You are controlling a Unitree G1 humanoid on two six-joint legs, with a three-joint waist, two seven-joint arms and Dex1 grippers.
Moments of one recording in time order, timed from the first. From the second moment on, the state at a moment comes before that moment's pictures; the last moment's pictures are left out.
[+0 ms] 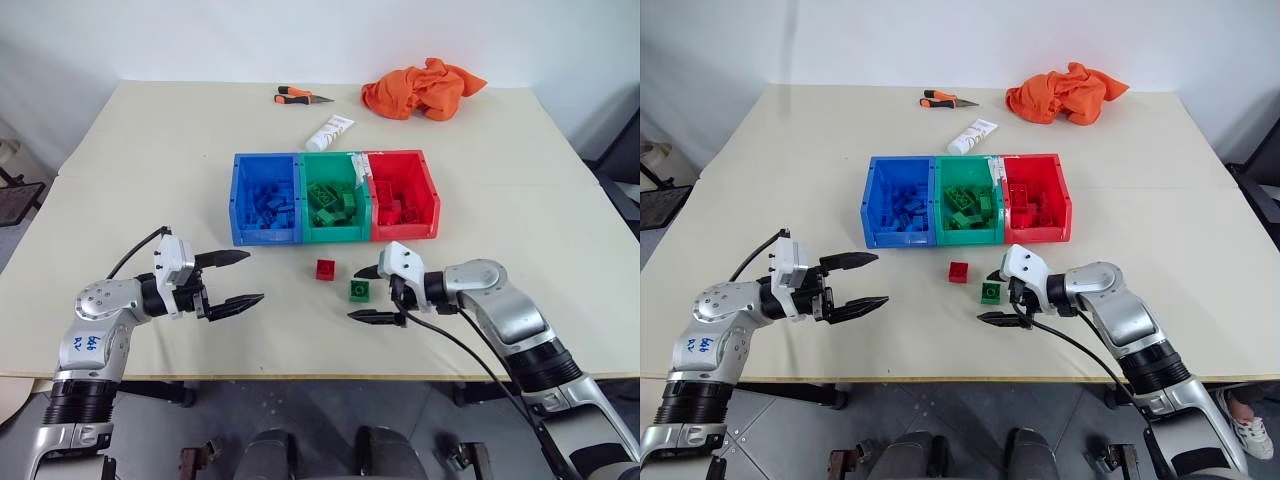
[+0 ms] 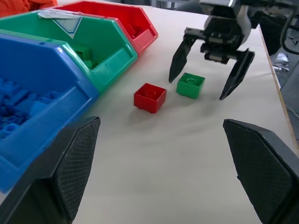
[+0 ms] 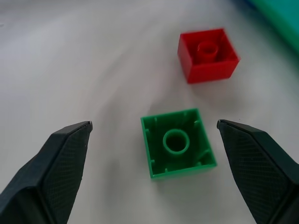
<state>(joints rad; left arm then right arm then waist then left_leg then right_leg) -0.28 0.64 0.14 0.08 -0.47 0.13 -1.15 -0.55 -0.57 0.30 0.07 0.18 0.39 1.11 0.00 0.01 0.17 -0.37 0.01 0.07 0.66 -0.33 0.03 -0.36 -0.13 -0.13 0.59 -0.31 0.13</state>
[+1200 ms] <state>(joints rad) -0.15 0.63 0.19 -0.05 -0.49 0.14 -1.08 -1.11 -0.31 0.13 0.82 0.11 0.02 0.93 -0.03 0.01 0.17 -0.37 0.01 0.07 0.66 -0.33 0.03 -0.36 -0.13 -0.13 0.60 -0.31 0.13</state>
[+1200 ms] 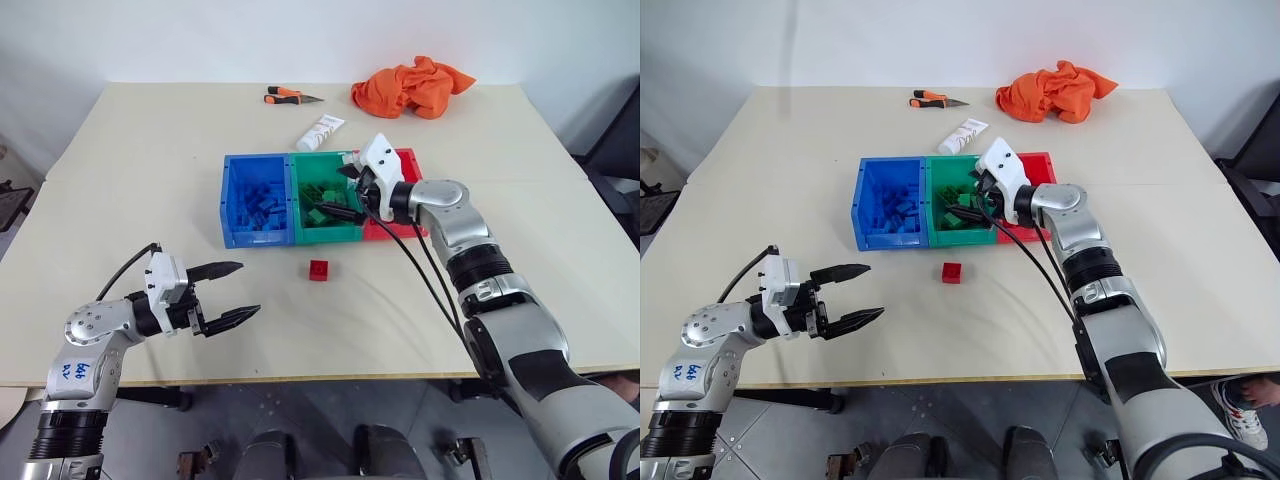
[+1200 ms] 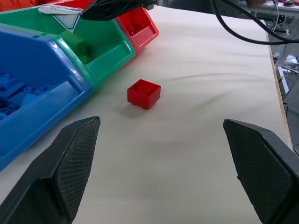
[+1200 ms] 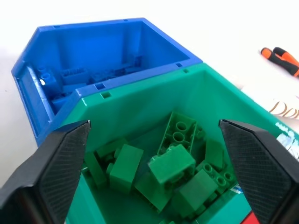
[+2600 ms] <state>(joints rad) -0.09 0.72 0.27 0.01 -0.52 0.11 -1.21 -0.74 -0.35 0.27 0.41 0.15 0.21 1.08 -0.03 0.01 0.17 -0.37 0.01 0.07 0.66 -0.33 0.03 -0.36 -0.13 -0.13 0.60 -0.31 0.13</state>
